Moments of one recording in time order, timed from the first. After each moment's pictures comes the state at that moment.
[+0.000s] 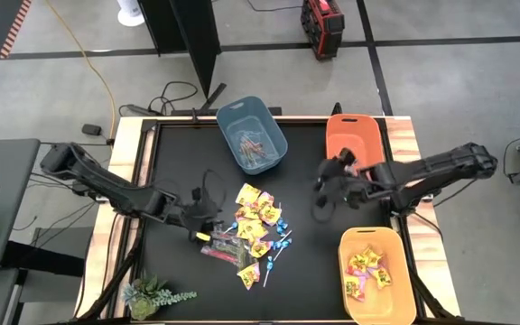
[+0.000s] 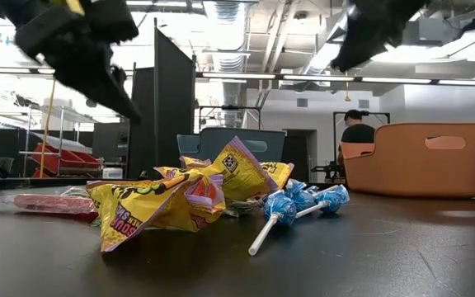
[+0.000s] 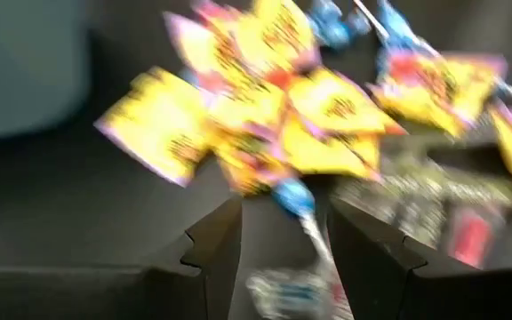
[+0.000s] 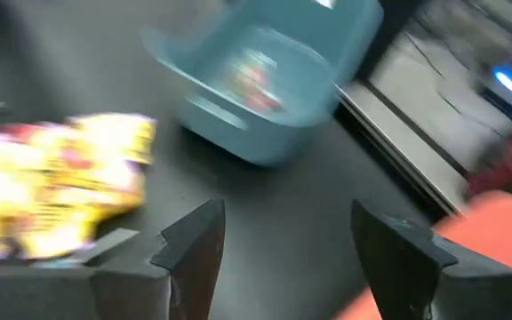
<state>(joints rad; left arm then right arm) -0.36 1.23 0.66 -0.23 -0.42 -0.35 0.22 1.18 0.99 -0.68 0.77 0.45</state>
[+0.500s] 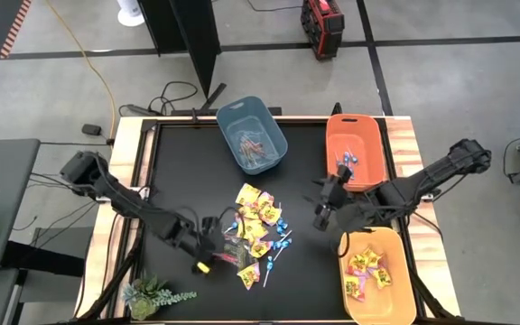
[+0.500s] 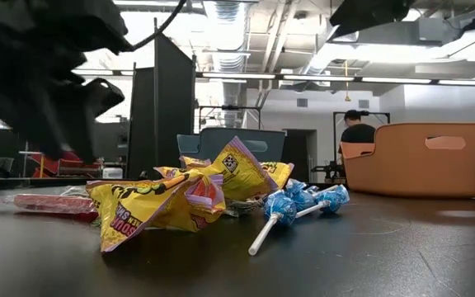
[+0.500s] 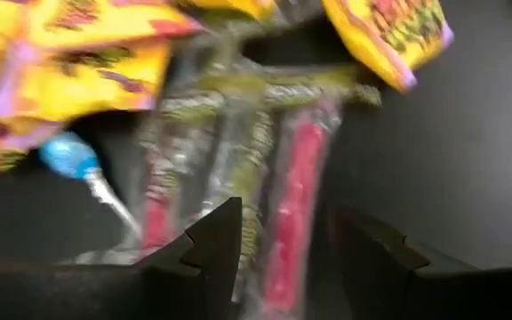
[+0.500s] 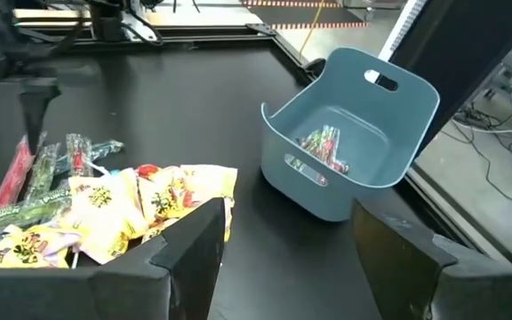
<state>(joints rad) -0.53 1.52 0.81 -0.26 -0.21 -0.34 0.46 1.20 0.99 -0.53 0.91 0.41</state>
